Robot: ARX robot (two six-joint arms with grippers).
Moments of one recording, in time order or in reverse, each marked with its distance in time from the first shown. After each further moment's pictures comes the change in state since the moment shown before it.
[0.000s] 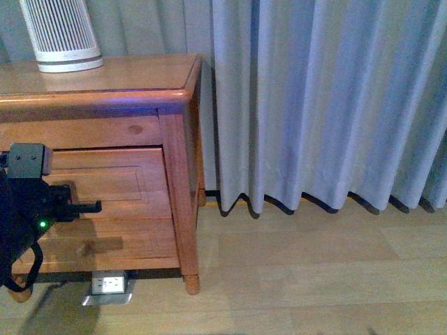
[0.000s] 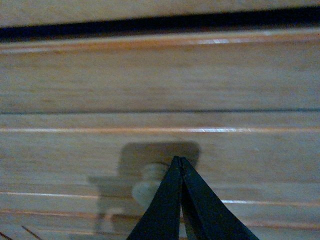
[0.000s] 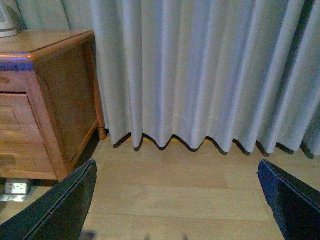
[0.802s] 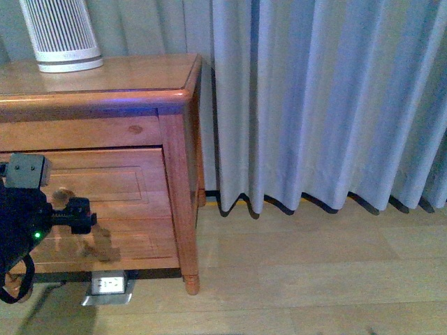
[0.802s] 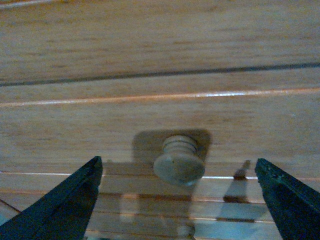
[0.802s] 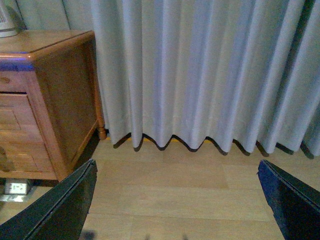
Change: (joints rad) left arm 0.014 0.000 0.019 -0.063 -0.024 0.048; right arm 0.000 0.000 0.000 0.000 0.000 0.000
